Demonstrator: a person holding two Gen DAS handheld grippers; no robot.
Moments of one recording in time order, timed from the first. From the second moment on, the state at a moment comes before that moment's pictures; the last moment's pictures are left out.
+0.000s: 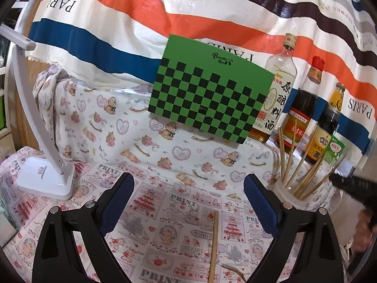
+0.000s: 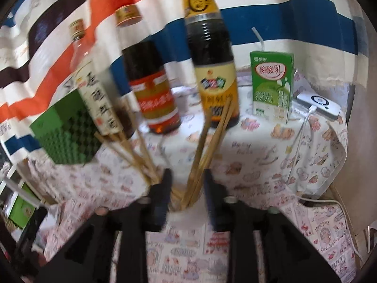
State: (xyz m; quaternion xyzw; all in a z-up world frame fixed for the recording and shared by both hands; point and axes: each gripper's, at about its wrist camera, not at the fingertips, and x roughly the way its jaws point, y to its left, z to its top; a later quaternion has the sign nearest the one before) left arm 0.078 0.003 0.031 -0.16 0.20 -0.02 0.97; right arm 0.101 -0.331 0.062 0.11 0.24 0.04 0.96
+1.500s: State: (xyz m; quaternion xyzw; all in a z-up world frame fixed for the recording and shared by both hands) left arm 0.094 0.027 0.016 -0.12 0.23 0.05 0.96; right arm 0.120 -0.159 -0.060 -0.15 0.47 0.21 0.84
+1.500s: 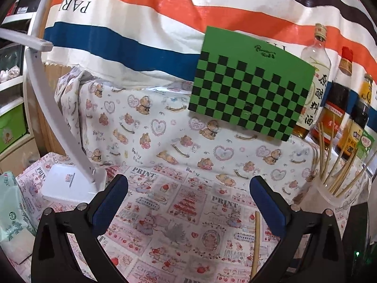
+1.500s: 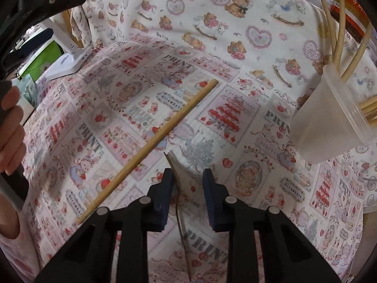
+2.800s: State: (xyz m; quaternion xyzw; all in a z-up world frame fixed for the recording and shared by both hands) left arm 0.147 -0.093 -0.036 -0.02 0.46 -0.18 0.87; right arm 0.044 -0.338 0.033 0.13 0.14 0.14 0.97
